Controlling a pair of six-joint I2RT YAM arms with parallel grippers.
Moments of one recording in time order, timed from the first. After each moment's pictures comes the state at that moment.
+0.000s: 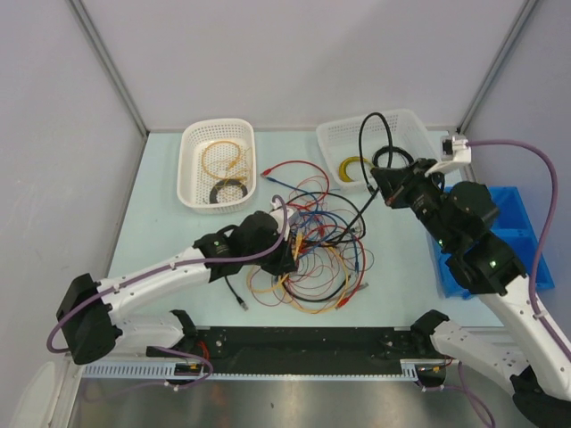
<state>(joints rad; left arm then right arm) -0.93 1.18 0.84 -0.40 0.15 -0.51 0.62 0.79 1.15 -0.35 0.17 0.52</state>
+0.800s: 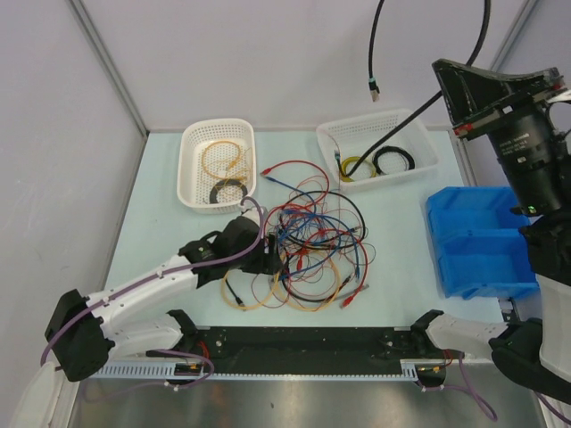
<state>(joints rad) -0.81 1.08 0.71 -0.46 -0.05 -0.64 0.61 1.15 2.11 -0.42 0.08 0.42</state>
